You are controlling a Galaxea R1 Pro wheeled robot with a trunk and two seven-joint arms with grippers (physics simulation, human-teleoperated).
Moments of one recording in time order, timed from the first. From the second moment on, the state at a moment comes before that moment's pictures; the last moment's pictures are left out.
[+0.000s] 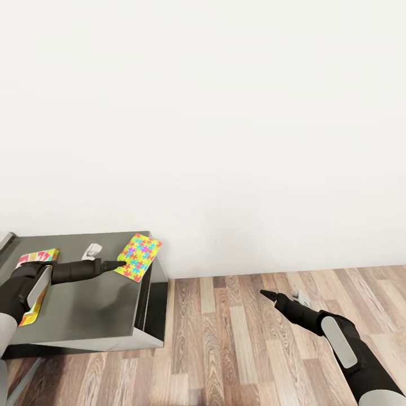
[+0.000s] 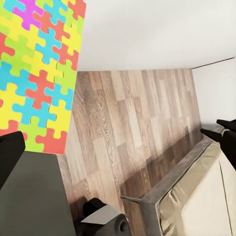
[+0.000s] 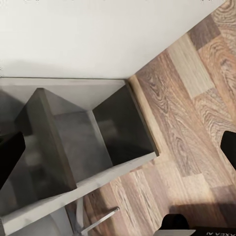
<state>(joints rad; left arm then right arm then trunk) -0.84 0.46 -0.02 -0.69 0.26 0.73 -1.15 -0.45 -0.19 -0.12 -0.95 -0.75 0.70 0.34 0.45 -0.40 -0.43</state>
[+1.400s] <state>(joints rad) -0.84 0.46 -0.02 -0.69 0.26 0.73 -1.15 -0.45 -0.19 -0.11 -0.95 -0.75 0.67 0.34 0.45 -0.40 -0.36</state>
